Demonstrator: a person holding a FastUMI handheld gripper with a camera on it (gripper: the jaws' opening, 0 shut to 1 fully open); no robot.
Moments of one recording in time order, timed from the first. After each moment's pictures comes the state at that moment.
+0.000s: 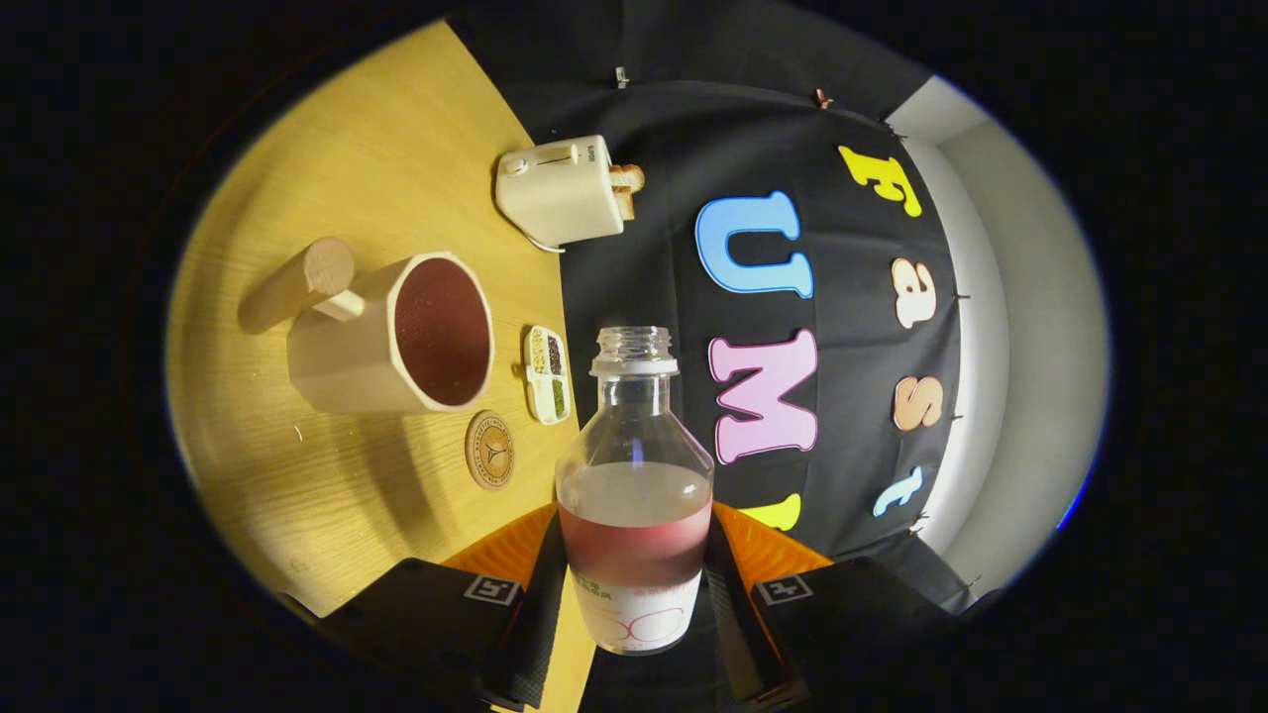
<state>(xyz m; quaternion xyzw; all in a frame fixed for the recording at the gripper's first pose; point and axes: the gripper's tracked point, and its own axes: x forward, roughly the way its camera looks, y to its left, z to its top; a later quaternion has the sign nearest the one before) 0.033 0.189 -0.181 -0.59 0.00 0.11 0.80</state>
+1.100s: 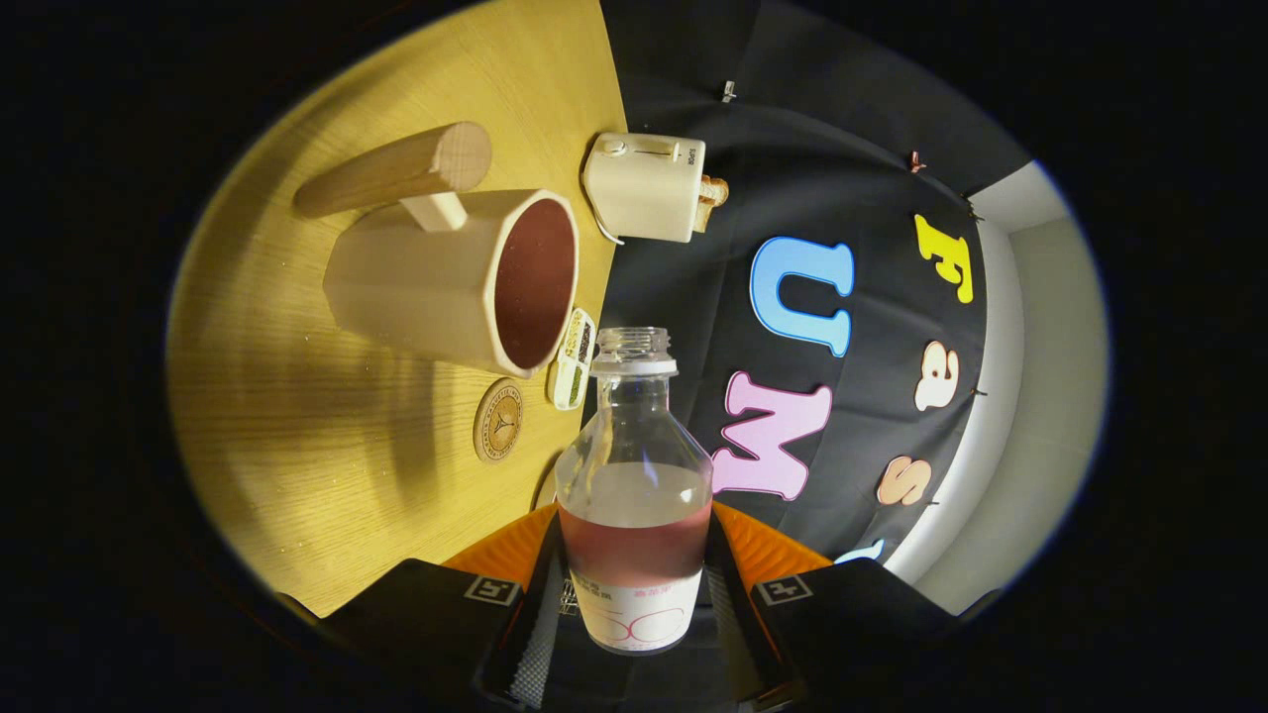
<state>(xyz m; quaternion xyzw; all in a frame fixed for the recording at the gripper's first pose) 0.047 0.186 -0.204 -0.70 -0.02 0.13 0.71</state>
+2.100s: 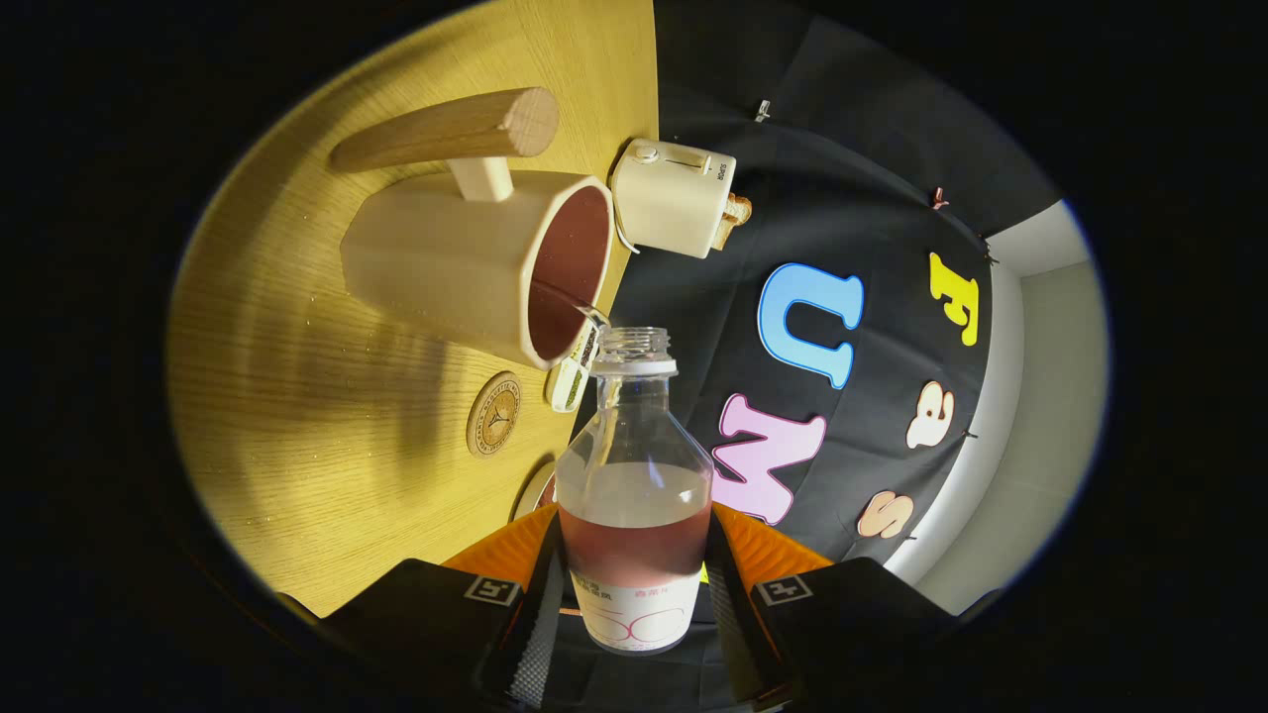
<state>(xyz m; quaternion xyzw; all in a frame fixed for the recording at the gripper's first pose) 0.051 0.182 -0.209 -0.73 -0.05 0.14 0.67</state>
